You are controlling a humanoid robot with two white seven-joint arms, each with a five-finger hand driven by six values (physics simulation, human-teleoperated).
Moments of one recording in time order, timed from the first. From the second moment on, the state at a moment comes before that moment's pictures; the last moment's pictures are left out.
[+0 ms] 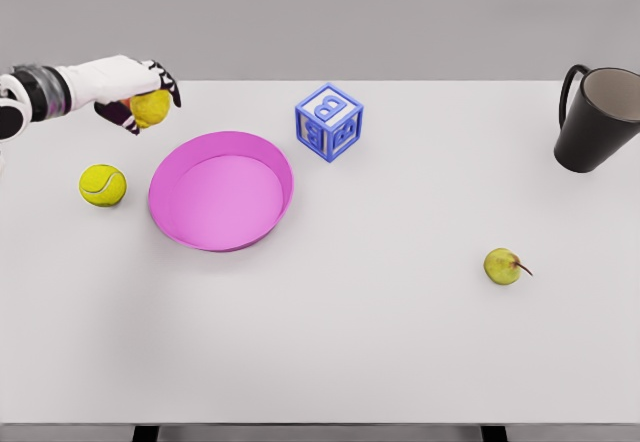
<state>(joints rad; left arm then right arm) -0.86 0.47 -0.34 -0.92 -0.85 -0.61 -0.61 0.05 0.00 -0.30 0.08 0.25 -0.01 0.09</state>
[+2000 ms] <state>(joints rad) -0.54 0.55 -0.26 -1.52 -0.72 -0.61 -0.61 0.05 0.00 -0.30 0.08 0.25 -0.01 0.09</state>
